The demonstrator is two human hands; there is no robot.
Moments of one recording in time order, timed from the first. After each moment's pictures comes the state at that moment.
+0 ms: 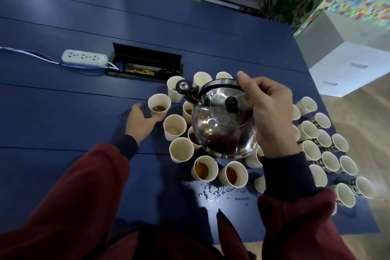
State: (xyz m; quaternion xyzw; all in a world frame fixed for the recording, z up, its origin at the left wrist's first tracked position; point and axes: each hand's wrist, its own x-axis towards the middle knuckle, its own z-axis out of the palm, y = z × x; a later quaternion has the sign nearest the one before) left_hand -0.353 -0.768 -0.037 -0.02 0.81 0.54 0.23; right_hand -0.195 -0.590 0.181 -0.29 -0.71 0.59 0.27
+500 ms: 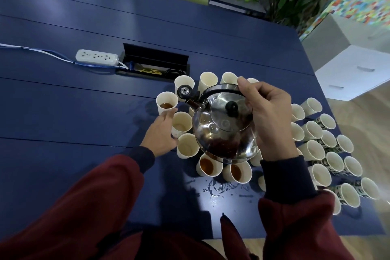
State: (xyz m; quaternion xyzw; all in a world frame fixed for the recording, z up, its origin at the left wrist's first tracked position) left_hand -0.307 -0.773 -0.027 0.30 0.87 0.36 0.17; right_hand -0.185 -0.610 0.178 -0.27 -0.71 0.60 0.26
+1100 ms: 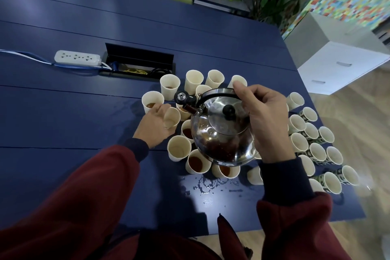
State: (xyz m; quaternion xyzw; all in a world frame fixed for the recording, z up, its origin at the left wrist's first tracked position) left_hand -0.315 -0.745 -0.024 0.36 0.86 0.35 0.05; right_hand -0.158 -0.599 0.183 -0.29 -0.71 0.58 0.27
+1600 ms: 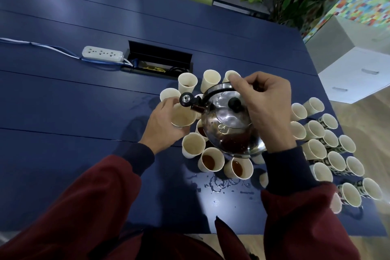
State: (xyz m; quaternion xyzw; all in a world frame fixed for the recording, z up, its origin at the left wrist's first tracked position) left_hand -0.287 -0.777 0.022 0.27 0.82 0.49 0.05; right_hand -0.185 -0.615 0.186 -0.24 -0.81 0.46 0.27
